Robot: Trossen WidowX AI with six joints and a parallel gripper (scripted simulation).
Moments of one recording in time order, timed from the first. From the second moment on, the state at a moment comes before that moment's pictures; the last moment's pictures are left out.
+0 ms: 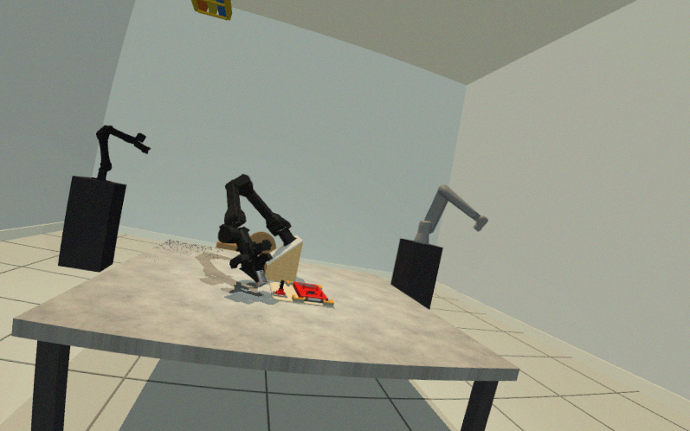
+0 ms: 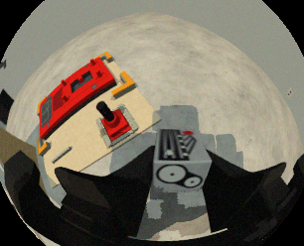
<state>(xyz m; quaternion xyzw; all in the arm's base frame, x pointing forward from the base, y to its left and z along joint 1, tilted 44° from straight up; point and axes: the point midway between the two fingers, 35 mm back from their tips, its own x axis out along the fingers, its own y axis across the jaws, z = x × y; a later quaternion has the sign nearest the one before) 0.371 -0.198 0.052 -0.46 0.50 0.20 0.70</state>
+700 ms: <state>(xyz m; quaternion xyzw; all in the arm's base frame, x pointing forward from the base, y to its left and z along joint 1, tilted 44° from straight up) 0.369 -0.223 0.027 -0.46 0.50 0.20 0.70</state>
